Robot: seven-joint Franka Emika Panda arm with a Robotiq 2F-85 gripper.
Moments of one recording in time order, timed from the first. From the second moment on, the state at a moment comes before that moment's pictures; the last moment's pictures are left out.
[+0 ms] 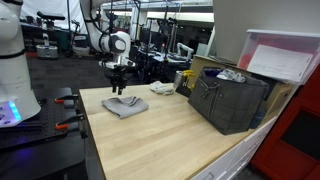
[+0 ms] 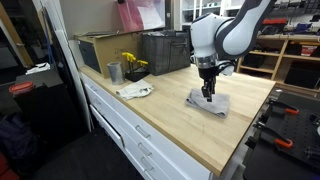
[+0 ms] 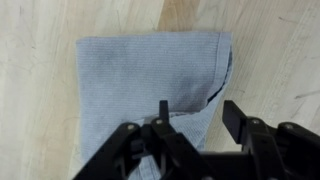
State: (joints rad) arm 0.15 0.24 0.00 -2.51 -0.33 2.59 0.21
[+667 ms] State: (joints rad) arm -0.11 0.34 0.00 -2.32 0.14 2.54 -0.17
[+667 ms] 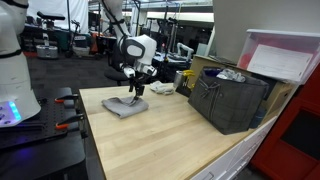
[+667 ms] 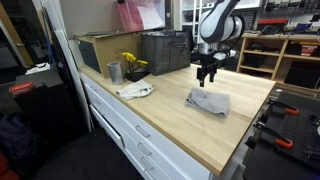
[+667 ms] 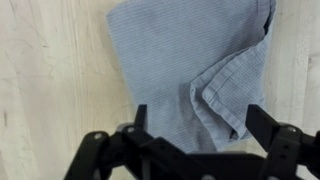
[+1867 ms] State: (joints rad) arm -0.22 0.60 0.10 -2.11 0.35 2.32 -0.42
